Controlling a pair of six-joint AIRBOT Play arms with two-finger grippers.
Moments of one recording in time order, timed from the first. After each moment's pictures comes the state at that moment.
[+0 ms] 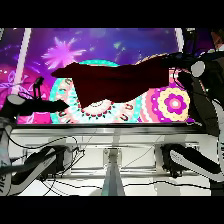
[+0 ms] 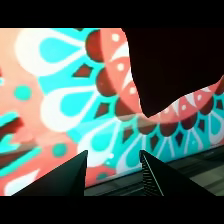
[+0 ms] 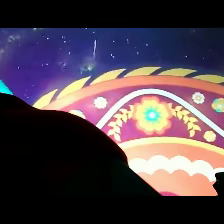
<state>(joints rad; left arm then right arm) 0.29 -0.99 0.49 0.86 -1.05 -0.99 0.05 -1.16 1.05 -1.44 0.61 1.33</state>
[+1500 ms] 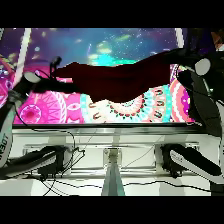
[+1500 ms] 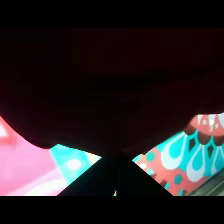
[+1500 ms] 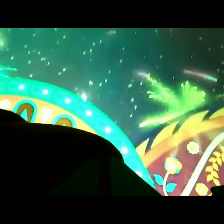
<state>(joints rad) 0.02 -1.28 0.92 0.84 -1.02 -0.91 0.05 -1.12 1.11 -1.42 0.62 1.33</state>
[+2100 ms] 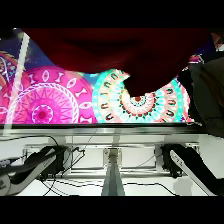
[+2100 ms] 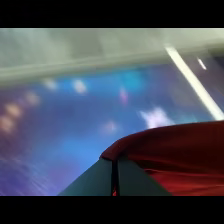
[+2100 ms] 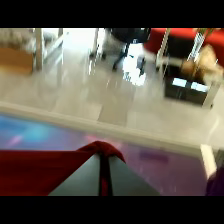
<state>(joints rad) 0.30 -0.98 1.48 0.86 -0.90 -0.91 0.05 -0.80 1.40 -1.47 0.62 1.31</state>
